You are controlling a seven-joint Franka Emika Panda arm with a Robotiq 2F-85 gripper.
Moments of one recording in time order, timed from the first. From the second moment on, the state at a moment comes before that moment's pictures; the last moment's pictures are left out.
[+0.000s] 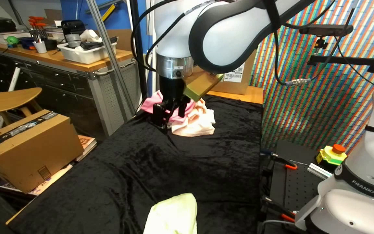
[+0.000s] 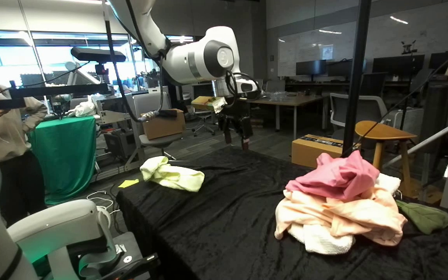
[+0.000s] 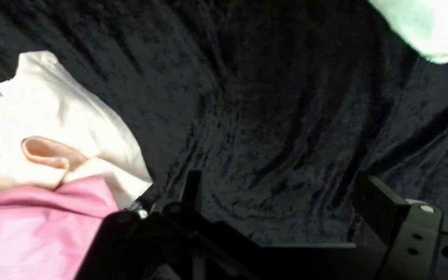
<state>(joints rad) 0.19 0.09 0.17 -2.15 -0.14 2.30 0.44</state>
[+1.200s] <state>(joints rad) 0.33 0.12 0.31 -2.29 0.07 2.29 0.35</state>
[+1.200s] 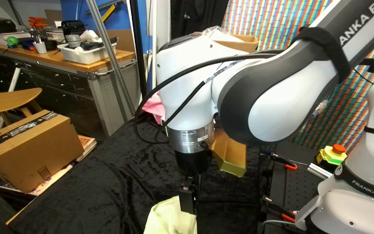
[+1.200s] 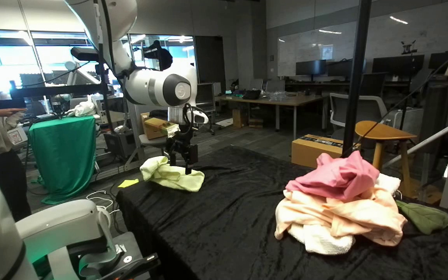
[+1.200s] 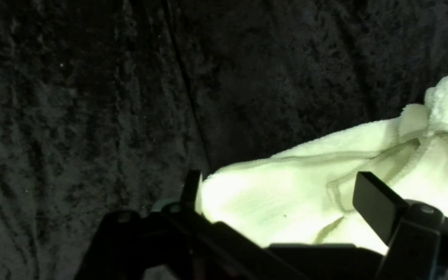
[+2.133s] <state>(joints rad) 0.40 0.24 0.34 -2.17 0.27 2.29 0.41</state>
